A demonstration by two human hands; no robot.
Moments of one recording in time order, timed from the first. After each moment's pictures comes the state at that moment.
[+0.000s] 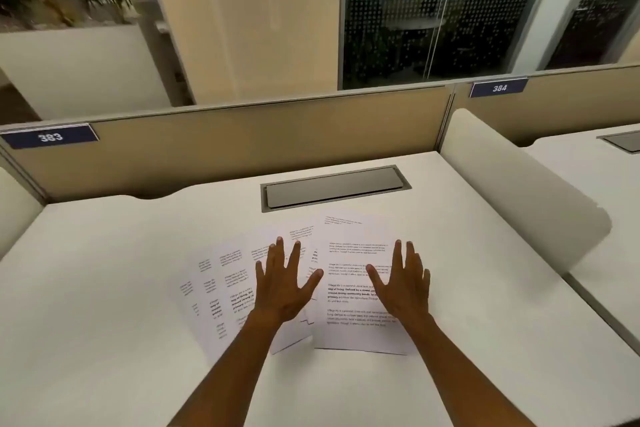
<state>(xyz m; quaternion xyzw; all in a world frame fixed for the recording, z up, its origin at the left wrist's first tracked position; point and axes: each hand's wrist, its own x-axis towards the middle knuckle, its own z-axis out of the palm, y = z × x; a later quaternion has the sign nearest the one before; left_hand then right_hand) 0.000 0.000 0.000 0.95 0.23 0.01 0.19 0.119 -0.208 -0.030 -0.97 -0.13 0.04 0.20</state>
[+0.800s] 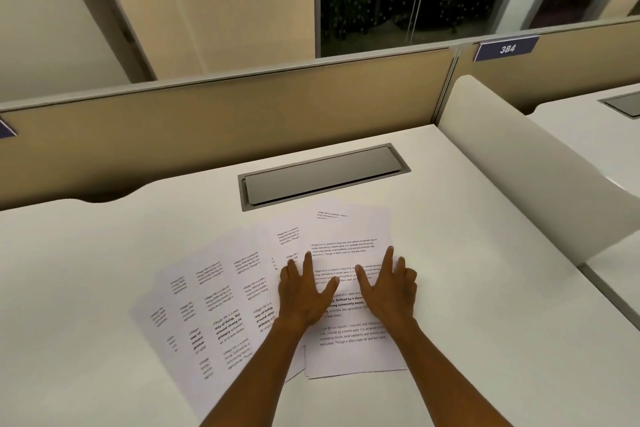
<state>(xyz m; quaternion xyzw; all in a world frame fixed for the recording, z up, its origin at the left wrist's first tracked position) 0.079 0.002 -0.059 0.91 0.28 -0.09 0.31 0.153 -0.150 -0.074 -0.98 -0.02 0.10 0.16</state>
